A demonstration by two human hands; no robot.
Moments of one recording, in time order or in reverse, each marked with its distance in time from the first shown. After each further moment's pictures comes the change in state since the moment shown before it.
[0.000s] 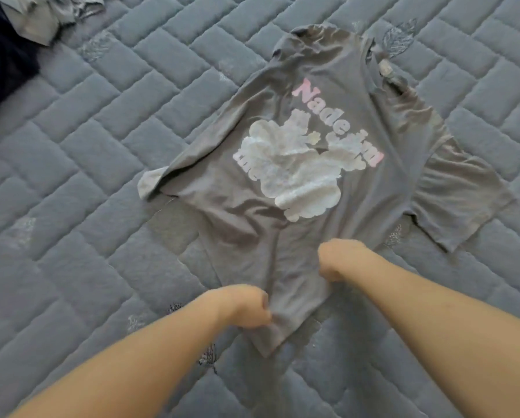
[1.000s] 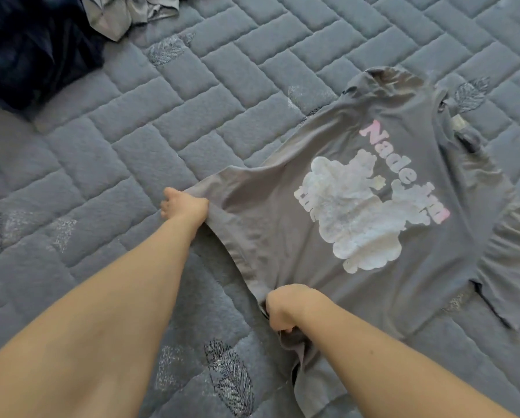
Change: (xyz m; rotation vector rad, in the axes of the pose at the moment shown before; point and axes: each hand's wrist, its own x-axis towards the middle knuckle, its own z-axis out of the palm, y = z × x) left_hand 0.014 -0.232 -0.137 -1.215 1.048 -0.685; right_hand 0.050 -0.179 -0.047 -0.115 -0.158 -0.327
